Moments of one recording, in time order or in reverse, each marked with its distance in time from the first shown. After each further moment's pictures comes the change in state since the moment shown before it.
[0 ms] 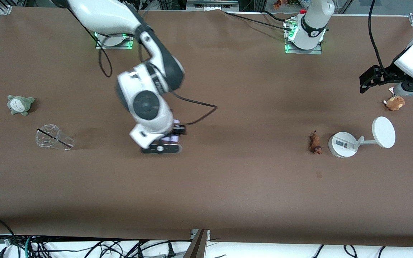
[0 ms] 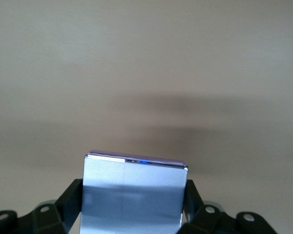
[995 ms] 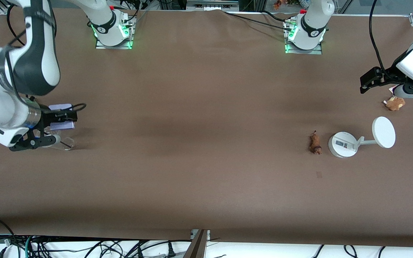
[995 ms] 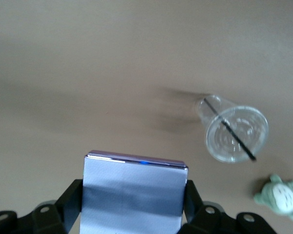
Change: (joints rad) left arm 0.003 0.004 0.011 -0.004 -0.013 -0.010 0.000; right arm -0.052 -0.246 -0.449 -0.356 0.088 -0.018 -0.653
